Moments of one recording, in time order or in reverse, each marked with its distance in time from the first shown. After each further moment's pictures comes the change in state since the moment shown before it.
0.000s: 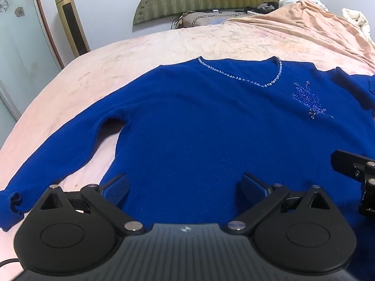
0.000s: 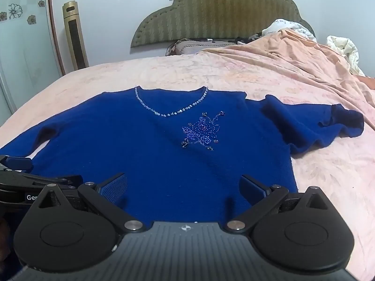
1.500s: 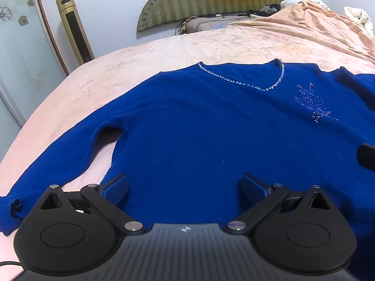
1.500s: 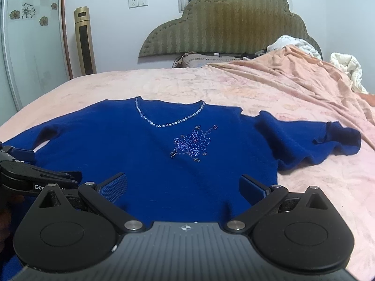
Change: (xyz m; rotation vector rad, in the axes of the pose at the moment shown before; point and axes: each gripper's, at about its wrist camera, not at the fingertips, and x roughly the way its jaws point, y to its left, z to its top) left arm 0.007 -0.016 0.002 0.015 -0.034 0.048; right arm -0.012 -0.020 -0.004 -0.062 -0.079 0.016
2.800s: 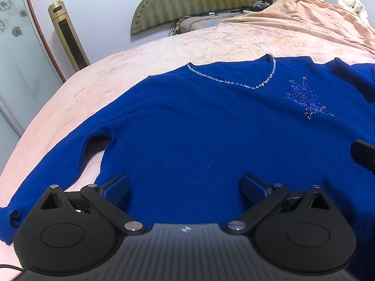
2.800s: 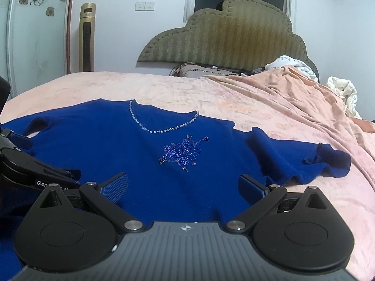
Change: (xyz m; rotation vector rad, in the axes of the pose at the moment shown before) left arm 0.003 -0.020 0.005 0.054 0.000 0.012; right arm 0.001 0.000 -0.003 -0.096 -0.045 -0.054
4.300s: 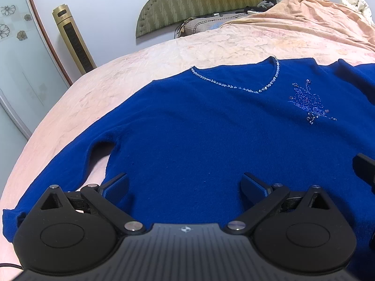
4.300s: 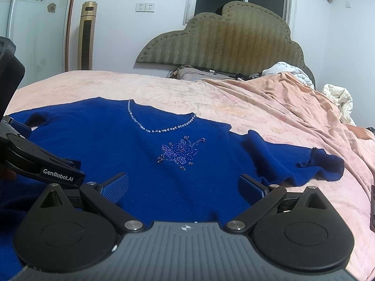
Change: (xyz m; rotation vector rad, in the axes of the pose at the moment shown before) left arm -0.003 -0.008 0.006 0.008 -0.007 0.044; right arm -0.004 0.000 -0.005 -0.037 -0.016 -0.034
